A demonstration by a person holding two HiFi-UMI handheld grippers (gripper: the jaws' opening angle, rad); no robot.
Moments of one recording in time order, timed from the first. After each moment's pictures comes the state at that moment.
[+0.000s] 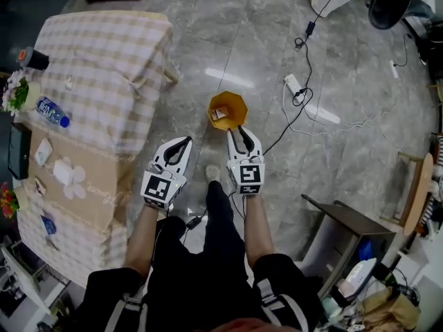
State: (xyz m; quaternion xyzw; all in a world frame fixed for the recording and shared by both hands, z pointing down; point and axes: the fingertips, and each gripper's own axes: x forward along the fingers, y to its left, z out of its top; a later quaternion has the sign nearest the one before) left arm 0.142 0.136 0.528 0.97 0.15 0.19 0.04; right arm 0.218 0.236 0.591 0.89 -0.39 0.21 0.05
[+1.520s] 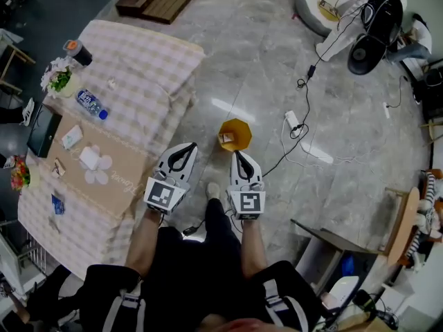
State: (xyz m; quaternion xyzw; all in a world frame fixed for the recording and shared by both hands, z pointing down) left arm 0.105 0.089 0.359 0.99 0.09 0.11 0.01; right arm 0.151 0.197 0.407 0.89 -0.43 0.13 0.06
